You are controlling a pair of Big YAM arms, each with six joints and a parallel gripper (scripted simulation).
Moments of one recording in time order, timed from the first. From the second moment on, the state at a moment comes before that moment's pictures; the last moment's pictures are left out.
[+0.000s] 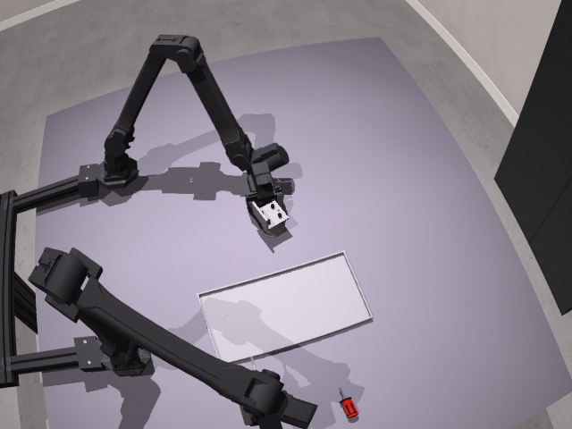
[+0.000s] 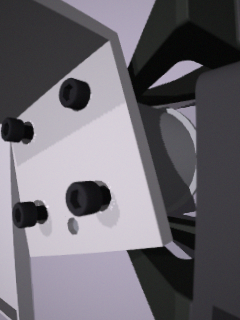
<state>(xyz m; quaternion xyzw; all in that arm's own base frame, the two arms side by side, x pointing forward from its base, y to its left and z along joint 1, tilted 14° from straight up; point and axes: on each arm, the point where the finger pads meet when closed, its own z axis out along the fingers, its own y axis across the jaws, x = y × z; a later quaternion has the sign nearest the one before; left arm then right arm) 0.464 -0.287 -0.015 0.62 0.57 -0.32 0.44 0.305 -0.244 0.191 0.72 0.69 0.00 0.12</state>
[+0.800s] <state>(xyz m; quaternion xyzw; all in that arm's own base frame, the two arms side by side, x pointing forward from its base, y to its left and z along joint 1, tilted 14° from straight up) 0.464 -0.287 -0.015 0.62 0.57 -0.32 0.44 0.305 -0.243 0.196 0.72 0.69 0.01 0.12</state>
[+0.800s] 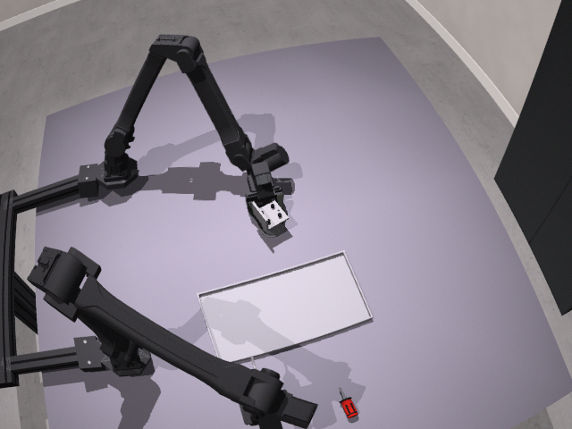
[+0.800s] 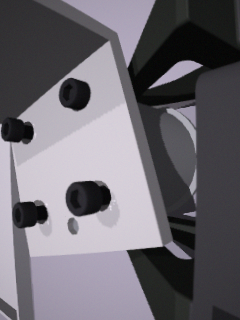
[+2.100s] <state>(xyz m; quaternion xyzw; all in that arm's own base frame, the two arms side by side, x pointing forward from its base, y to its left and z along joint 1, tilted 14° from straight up) 0.464 -0.287 -0.015 0.62 0.57 -0.32 0.44 0.359 -0.209 0.182 0.61 0.77 0.01 0.19</state>
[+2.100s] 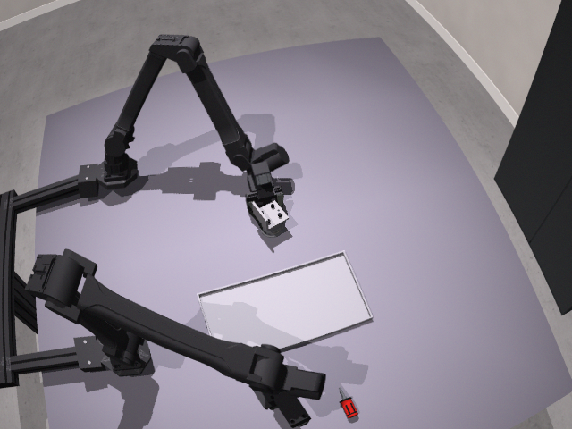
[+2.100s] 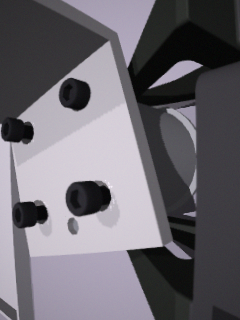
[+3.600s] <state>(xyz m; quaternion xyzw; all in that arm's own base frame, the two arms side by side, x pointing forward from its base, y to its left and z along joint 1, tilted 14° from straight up) 0.464 -0.287 -0.015 0.62 0.57 -0.32 0.44 0.449 -0.110 0.178 0.38 0.87 0.02 0.32</state>
